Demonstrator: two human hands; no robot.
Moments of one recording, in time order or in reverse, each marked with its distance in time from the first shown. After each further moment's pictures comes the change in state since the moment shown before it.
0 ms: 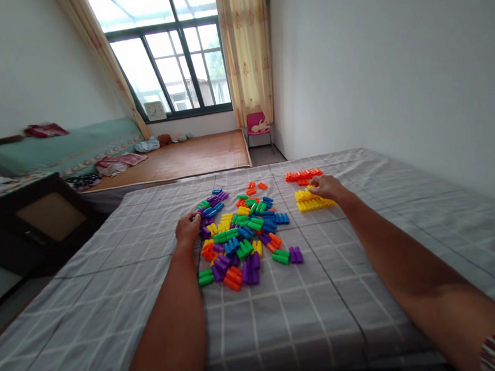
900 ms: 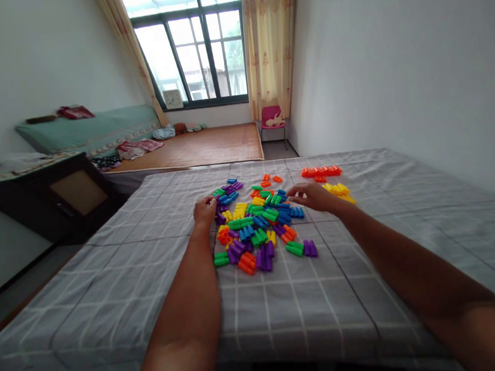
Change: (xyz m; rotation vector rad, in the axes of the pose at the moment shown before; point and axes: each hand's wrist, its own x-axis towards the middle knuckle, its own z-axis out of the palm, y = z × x) left_hand -0.002 0.003 0.004 -0.145 0.061 0.092; right_hand -0.039 -0.106 -0.009 0.406 -0.083 -0.586
